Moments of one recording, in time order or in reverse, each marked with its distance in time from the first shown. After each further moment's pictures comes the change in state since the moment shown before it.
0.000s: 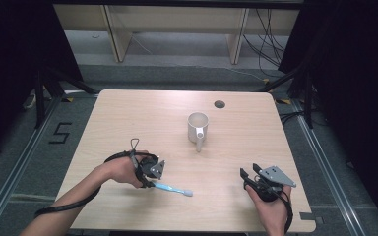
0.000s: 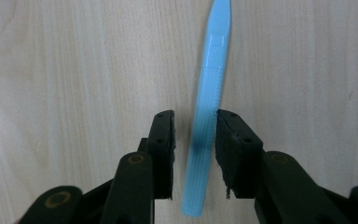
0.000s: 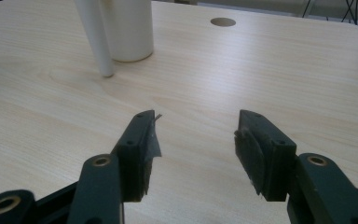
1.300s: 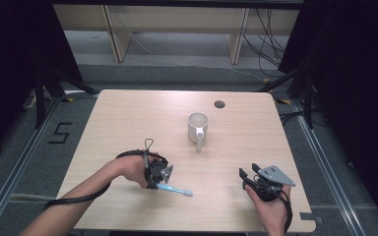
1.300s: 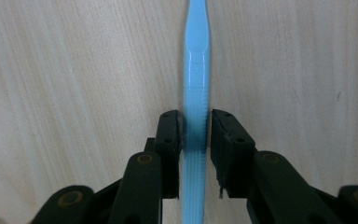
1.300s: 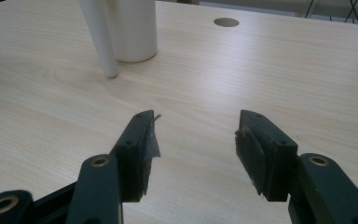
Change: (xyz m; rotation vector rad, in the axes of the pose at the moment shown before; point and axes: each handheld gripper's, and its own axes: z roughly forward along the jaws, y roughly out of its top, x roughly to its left) left arm 0.006 0.023 0.009 0.118 -0.096 0.114; right arm 0.003 0.002 0.001 0.008 0.034 0.023
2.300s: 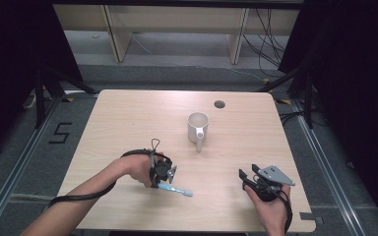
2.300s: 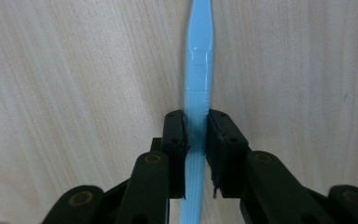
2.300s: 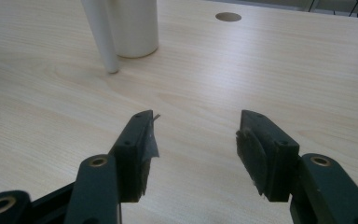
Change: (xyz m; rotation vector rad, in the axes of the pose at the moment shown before) left arm 0.004 0.012 0.003 0.086 -0.019 -0.003; right arm 0.002 -0.001 -0.002 0.034 -0.020 0.014
